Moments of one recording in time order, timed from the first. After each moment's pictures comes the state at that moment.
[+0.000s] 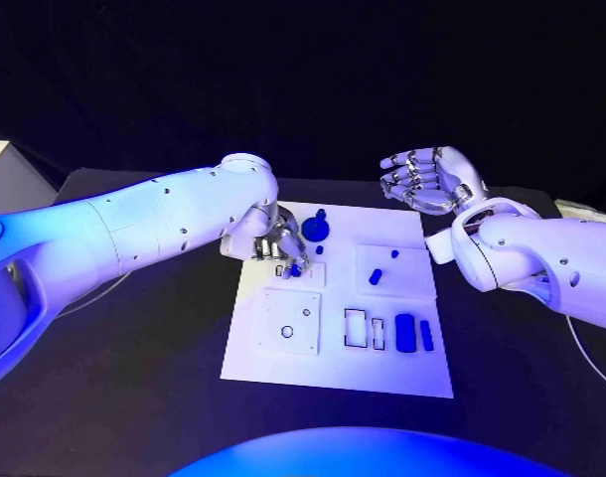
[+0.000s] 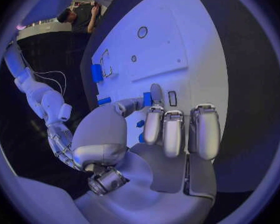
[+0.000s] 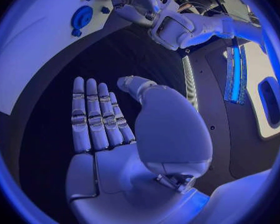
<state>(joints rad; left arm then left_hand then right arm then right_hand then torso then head) 1.35 -0.33 -0.15 1.03 -0.93 0.60 -0.56 0.87 -0.03 0.70 0.15 0.44 1.02 0.06 0.63 0.78 1.47 -0.06 1.39 1.31 1.47 -0.10 1.57 1.31 0.05 1.46 0.01 1.49 1.31 1.27 -0.87 -0.19 1.51 -0.53 -0.69 0.36 1.32 -0.24 0.54 0.09 0.49 0.88 0.22 0.13 0.31 1.08 0.16 0.14 0.06 1.09 0.11 0.11 0.43 0.18 1.04 0.21 0.07 0.34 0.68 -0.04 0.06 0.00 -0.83</state>
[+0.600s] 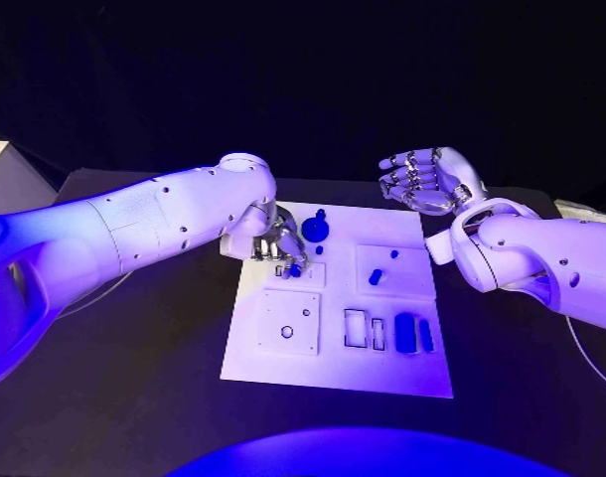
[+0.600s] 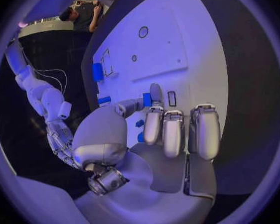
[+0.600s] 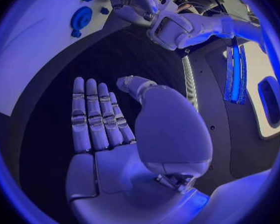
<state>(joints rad) 1.35 -0.33 -0.15 1.00 -0.90 0.61 -0.55 0.86 -0.02 0.70 0.15 0.41 1.03 0.05 0.63 0.78 1.47 -0.06 1.39 1.31 1.47 -0.10 1.57 1.31 0.05 1.46 0.01 1.49 1.31 1.27 -0.87 -0.19 1.51 -0.53 -0.68 0.36 1.32 -0.24 0.54 0.09 0.53 0.88 0.22 0.13 0.30 1.08 0.16 0.14 0.06 1.09 0.11 0.10 0.41 0.18 1.04 0.21 0.07 0.32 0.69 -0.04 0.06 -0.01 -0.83</state>
